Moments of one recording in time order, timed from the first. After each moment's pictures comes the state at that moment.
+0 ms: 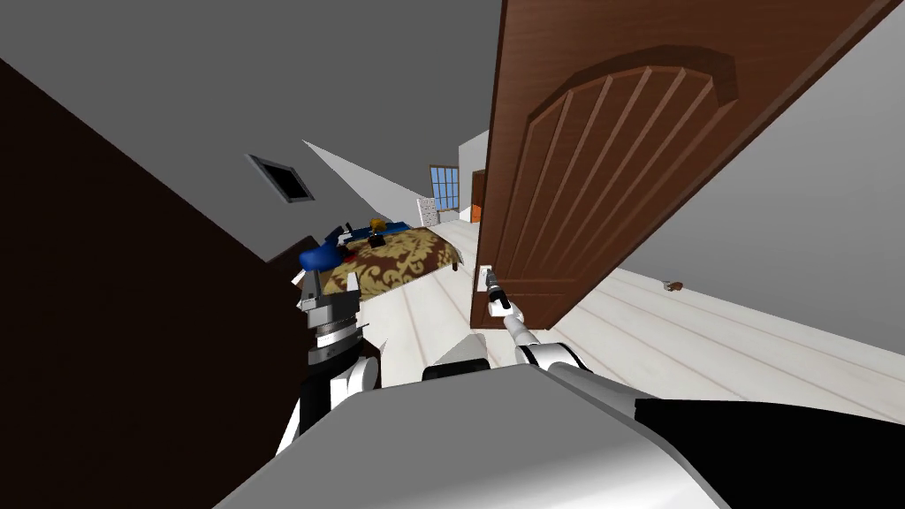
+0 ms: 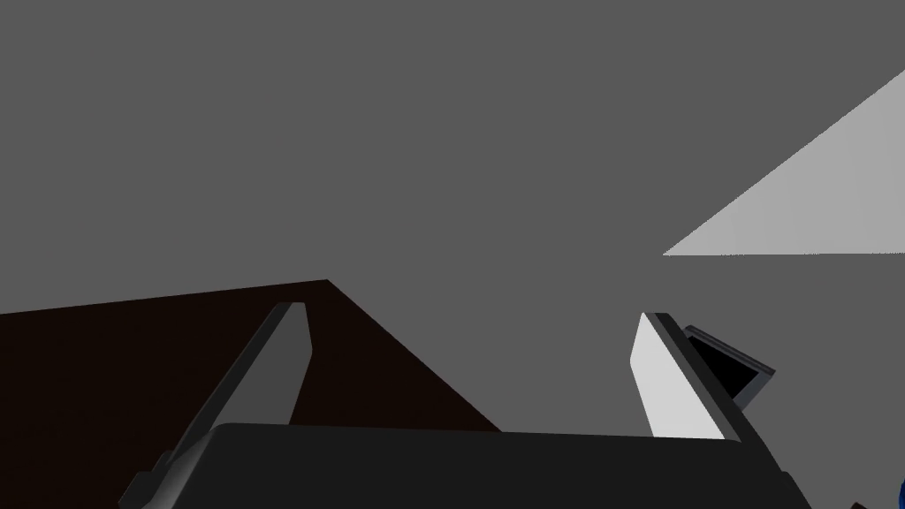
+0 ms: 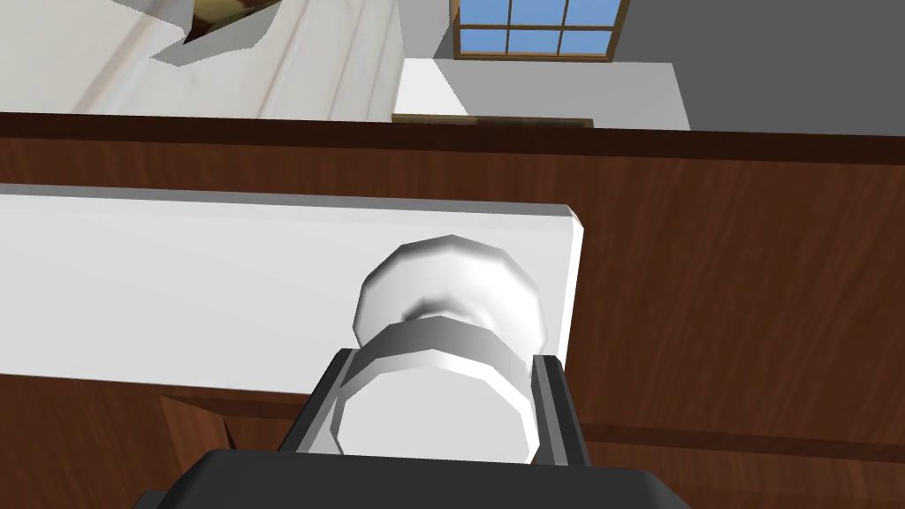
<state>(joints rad) -0.40 -0.11 -0.18 -0.74 -0.10 -0.43 0.04</state>
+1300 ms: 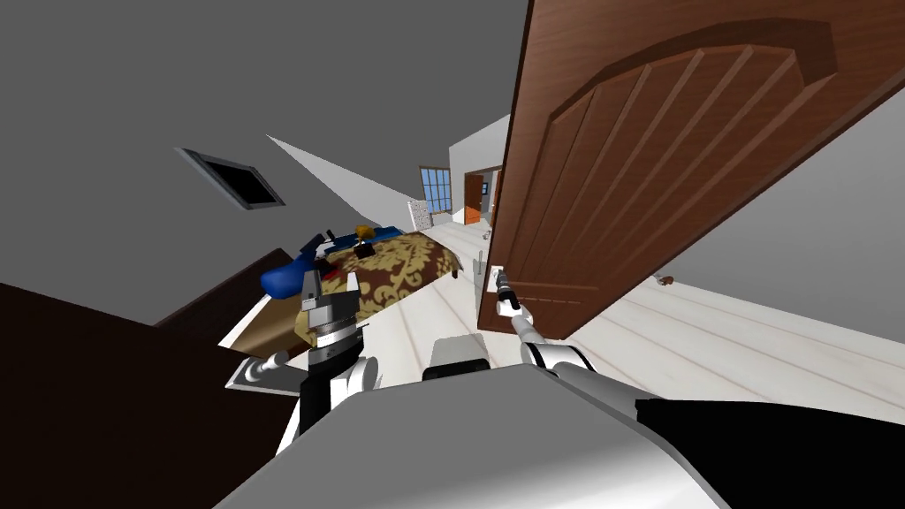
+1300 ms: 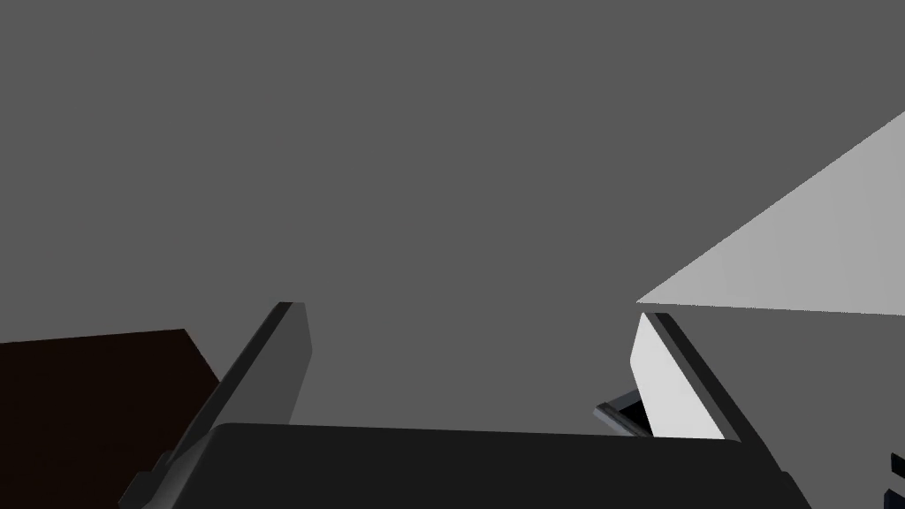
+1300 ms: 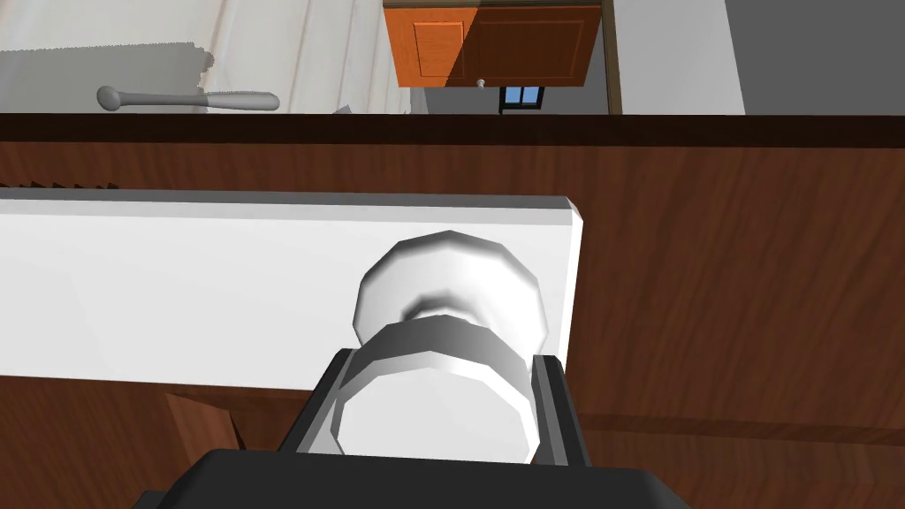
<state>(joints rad) -0.39 -0.15 -0.30 -0.72 -0.13 -0.44 0.07</state>
